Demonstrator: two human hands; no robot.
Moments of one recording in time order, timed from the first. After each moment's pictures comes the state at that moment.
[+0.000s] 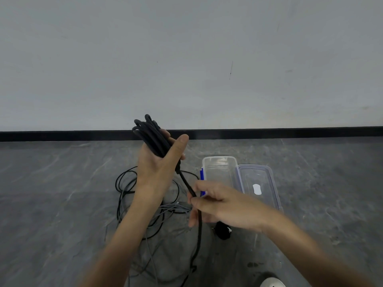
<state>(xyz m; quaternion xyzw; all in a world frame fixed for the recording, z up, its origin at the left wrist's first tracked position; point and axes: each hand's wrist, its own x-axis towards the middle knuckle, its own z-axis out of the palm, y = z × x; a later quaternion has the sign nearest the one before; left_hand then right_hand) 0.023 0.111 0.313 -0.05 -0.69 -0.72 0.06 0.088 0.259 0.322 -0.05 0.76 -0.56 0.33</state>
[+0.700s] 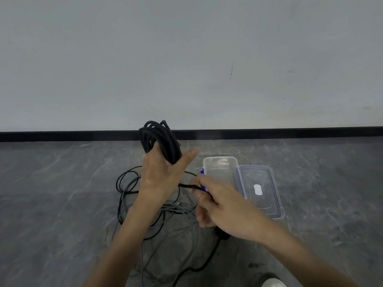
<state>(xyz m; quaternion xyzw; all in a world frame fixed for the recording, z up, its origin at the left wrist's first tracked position) 0.016 0.109 0.300 -0.04 -0.83 -0.56 0.05 0.097 0.249 0.322 -0.05 0.84 -0.51 0.20</state>
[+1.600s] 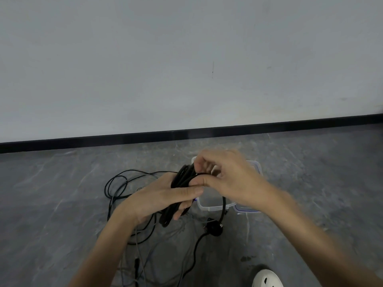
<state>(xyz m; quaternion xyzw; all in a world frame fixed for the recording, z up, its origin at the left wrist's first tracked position) 0.032 0.112 0.307 -0.27 -0.66 -0.57 -0.41 0.072 0.297 0.335 -0.15 0.89 -0.42 -0.02</state>
